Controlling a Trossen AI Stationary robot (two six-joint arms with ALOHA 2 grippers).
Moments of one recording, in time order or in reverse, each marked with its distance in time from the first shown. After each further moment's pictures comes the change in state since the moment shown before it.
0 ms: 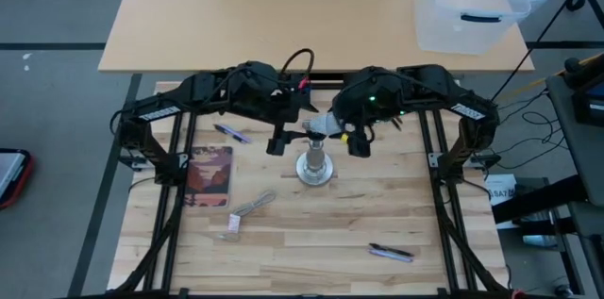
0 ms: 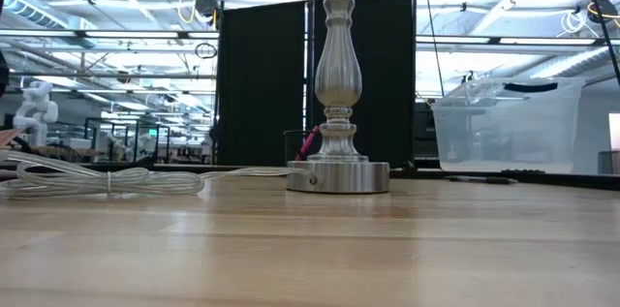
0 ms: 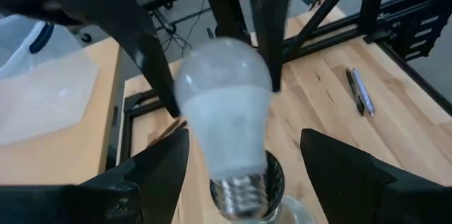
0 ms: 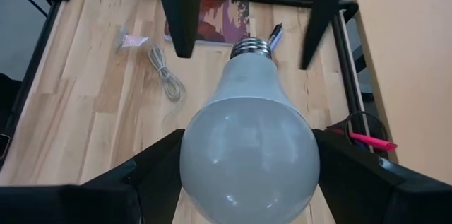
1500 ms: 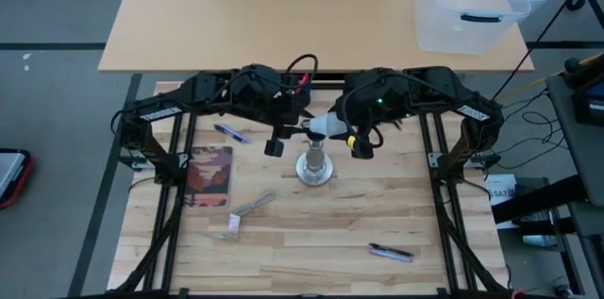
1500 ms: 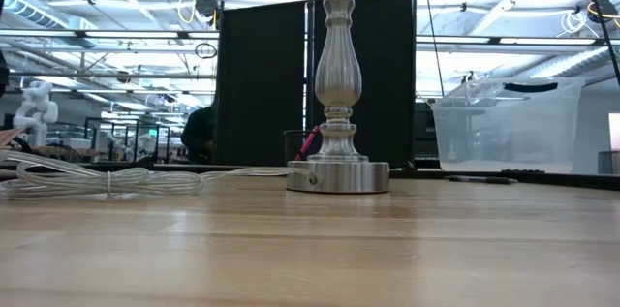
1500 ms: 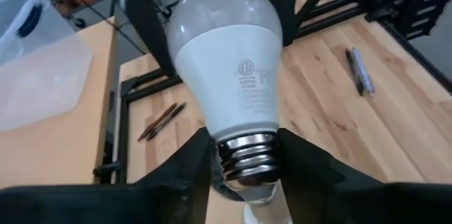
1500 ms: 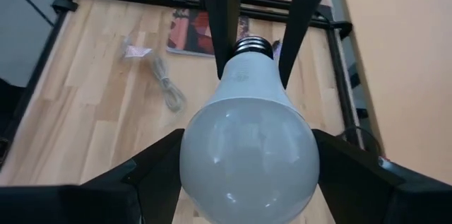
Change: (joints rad) left arm -0.021 0.006 -0.001 -0.055 -0.018 0.013; right arm 0.029 -0.023 0.000 0.032 0.027 -0.015
